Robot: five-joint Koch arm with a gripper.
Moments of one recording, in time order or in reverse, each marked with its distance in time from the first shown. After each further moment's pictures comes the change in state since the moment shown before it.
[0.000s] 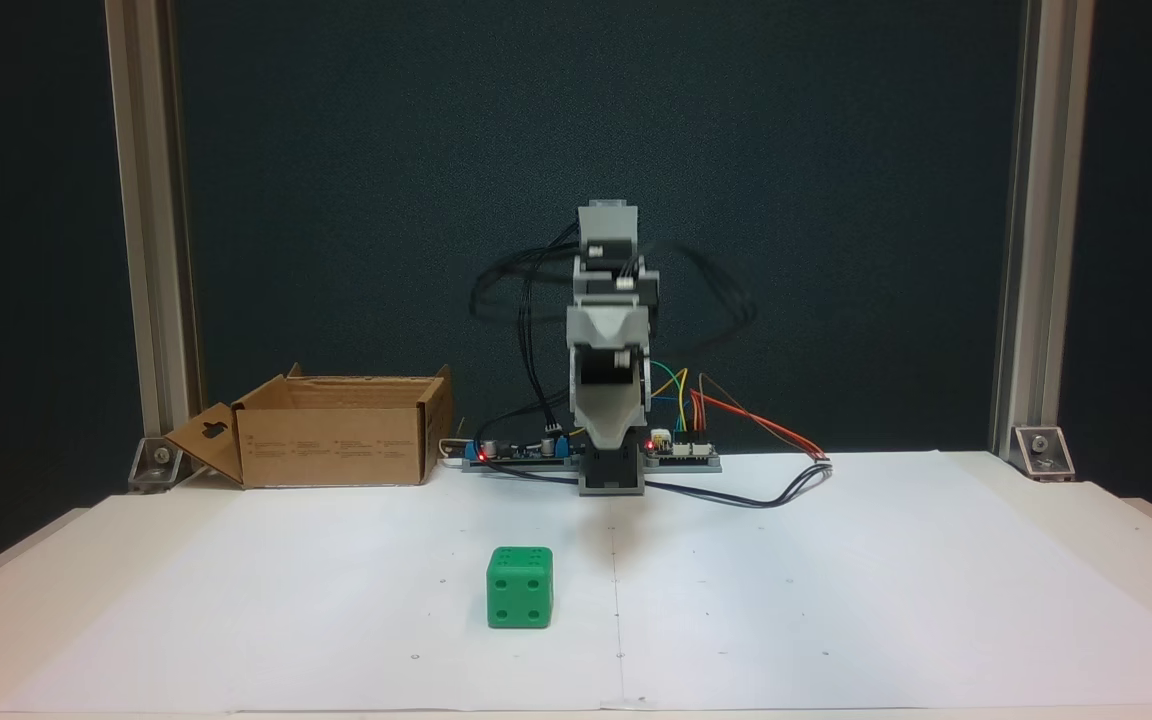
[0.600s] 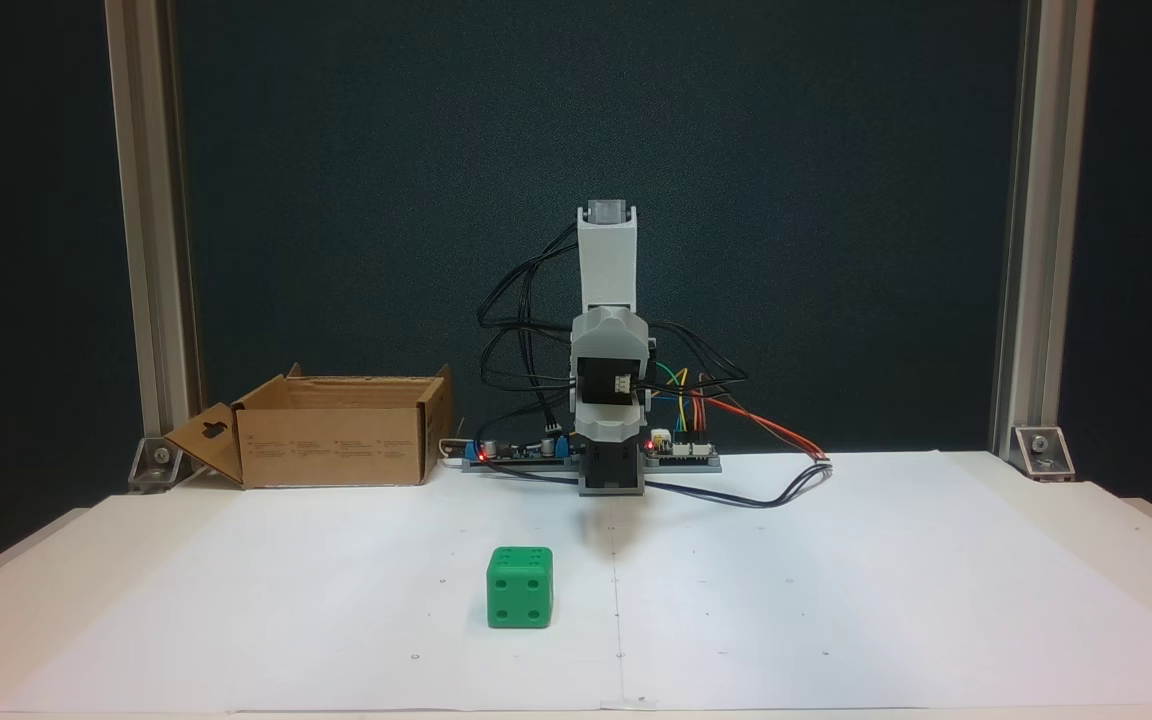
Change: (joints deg) arm -0.4 0.0 36.7 -62.8 -4.0
